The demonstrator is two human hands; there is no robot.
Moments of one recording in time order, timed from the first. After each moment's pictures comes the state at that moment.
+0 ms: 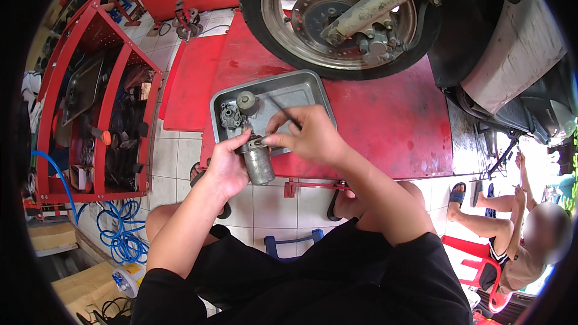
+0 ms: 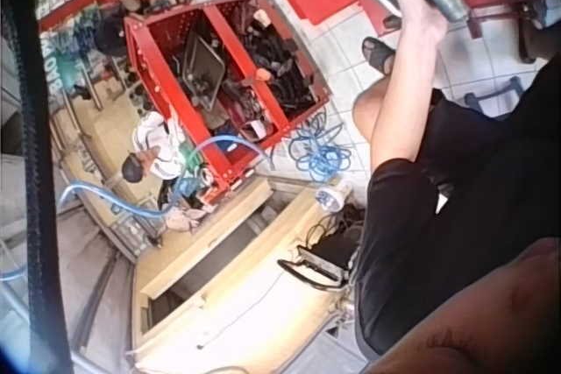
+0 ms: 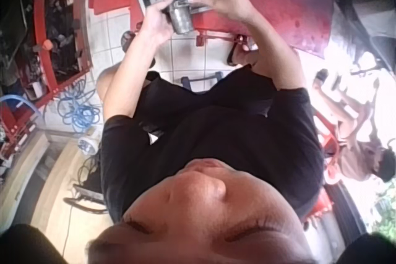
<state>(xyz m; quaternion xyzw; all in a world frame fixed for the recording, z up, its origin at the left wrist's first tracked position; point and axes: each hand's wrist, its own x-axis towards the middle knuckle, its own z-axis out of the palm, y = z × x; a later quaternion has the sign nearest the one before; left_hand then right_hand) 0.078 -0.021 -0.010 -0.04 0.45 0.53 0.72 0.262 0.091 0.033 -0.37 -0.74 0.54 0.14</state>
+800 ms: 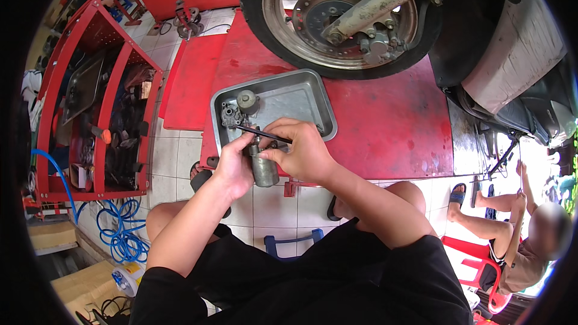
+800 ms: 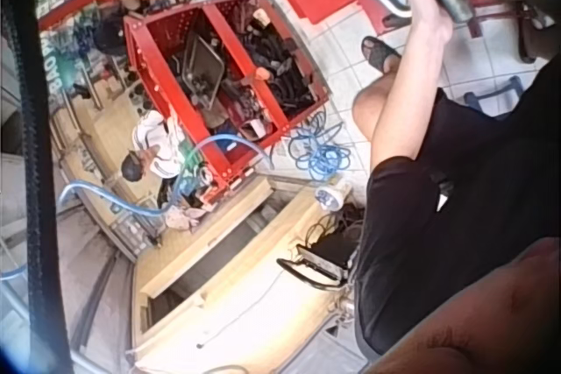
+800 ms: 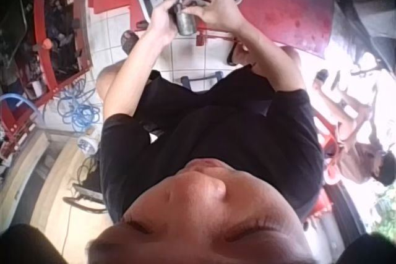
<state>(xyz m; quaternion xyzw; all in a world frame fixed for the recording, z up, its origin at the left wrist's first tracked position) 0.095 -0.022 -0.012 0.02 0.46 0.53 0.72 0.255 0.063 0.009 -0.28 -0.78 0.50 0.26</state>
